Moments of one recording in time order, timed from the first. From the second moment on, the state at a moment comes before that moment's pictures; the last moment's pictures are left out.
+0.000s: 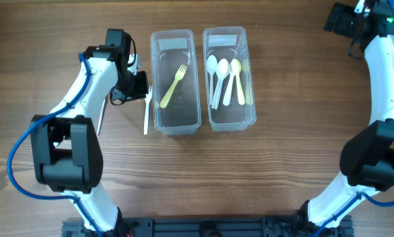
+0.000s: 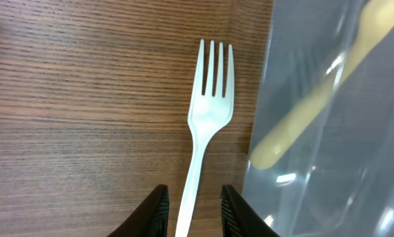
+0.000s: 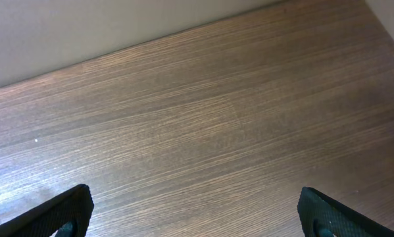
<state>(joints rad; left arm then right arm) -0.10 1.94 1.44 -0.96 0.14 -0.23 -0.21 1.94 1.82 -0.72 0.11 0.08</state>
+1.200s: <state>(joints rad) -0.10 2.08 1.43 -0.92 0.21 -0.23 -0.21 1.94 1.82 -0.72 0.11 0.08</state>
